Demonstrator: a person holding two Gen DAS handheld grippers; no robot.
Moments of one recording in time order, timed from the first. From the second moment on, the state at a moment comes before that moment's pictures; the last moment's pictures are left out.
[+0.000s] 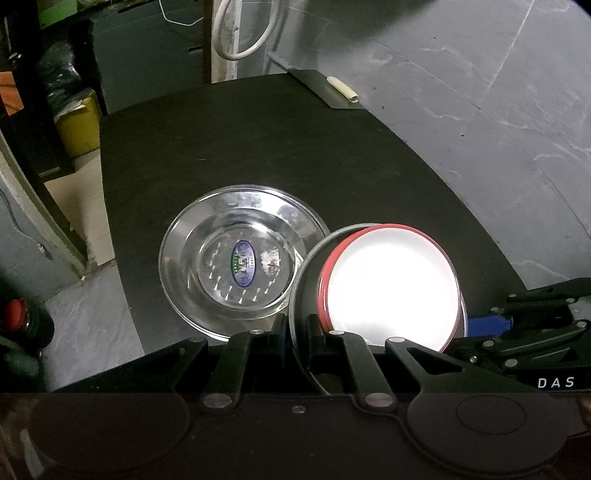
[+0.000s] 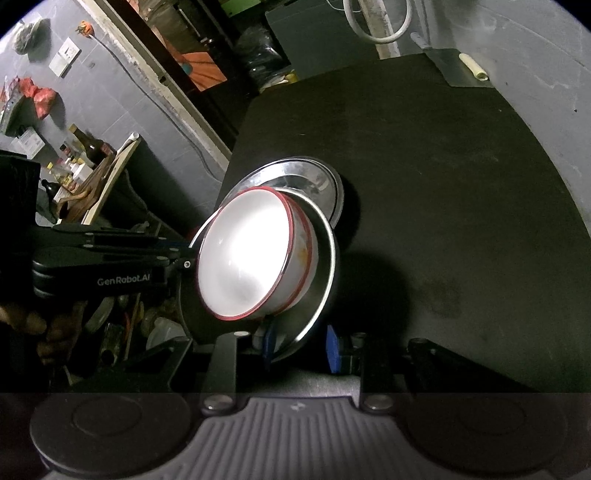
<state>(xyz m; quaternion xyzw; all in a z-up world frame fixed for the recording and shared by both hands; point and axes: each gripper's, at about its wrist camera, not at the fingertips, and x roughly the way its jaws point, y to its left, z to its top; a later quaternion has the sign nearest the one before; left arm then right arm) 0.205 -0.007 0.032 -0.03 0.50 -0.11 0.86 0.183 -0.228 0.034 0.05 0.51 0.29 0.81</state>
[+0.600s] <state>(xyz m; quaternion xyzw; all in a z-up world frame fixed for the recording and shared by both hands) 0.206 -0.002 0.034 -0.04 0.49 -0.10 0.86 0.189 -0.224 0.034 0.04 0.51 0.30 0.81</state>
